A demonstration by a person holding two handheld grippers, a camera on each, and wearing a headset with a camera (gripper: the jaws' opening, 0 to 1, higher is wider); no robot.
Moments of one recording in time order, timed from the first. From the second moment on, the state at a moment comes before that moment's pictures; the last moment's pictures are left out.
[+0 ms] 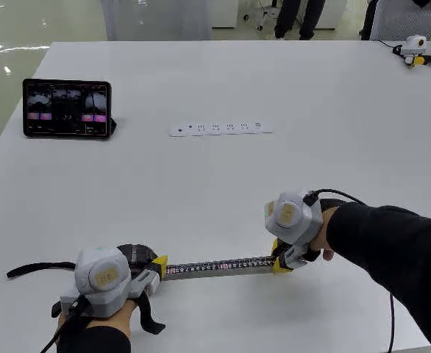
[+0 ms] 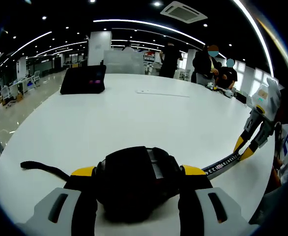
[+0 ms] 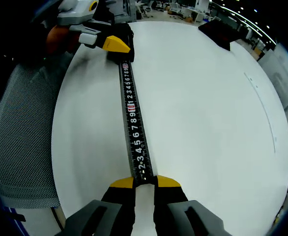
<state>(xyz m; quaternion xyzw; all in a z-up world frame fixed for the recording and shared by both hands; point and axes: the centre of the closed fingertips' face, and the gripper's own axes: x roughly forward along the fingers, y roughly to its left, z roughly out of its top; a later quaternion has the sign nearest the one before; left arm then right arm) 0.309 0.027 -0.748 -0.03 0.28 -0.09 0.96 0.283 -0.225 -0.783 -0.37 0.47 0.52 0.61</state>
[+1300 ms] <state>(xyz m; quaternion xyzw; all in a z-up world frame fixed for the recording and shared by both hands) 0.310 0.028 -0.750 -0.03 0.30 -0.09 0.95 0.284 -0.203 -0.784 -0.37 0.46 0.53 0.61</state>
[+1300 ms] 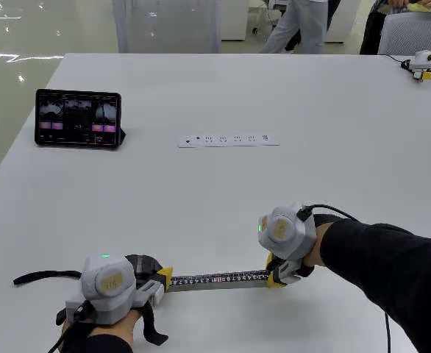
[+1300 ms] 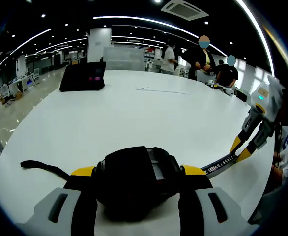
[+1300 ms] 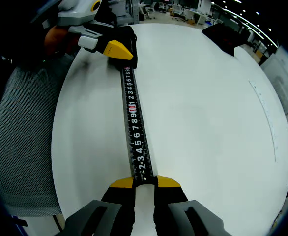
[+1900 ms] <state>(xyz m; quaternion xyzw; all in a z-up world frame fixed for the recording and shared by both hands) 0.310 0.028 -0.750 -0.03 0.30 -0.09 0.95 0.285 -0.190 -0.783 -0.37 0.45 0.53 0.61</state>
